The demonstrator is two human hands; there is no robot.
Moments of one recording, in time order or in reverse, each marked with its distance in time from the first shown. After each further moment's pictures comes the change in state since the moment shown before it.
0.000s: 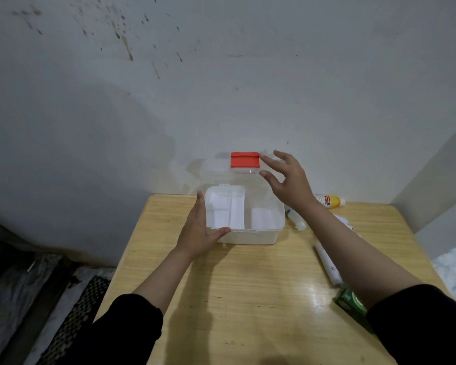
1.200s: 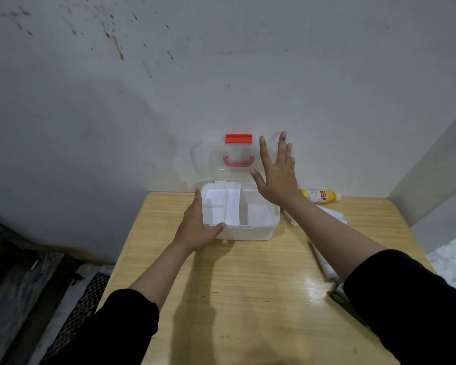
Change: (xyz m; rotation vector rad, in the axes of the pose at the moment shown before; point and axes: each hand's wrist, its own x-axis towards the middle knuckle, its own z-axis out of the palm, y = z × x) left_hand -0.001 0.014 -0.005 -0.011 -0.023 -0.070; right_hand 0.006 0.001 0.015 -0.362 -0.124 0.086
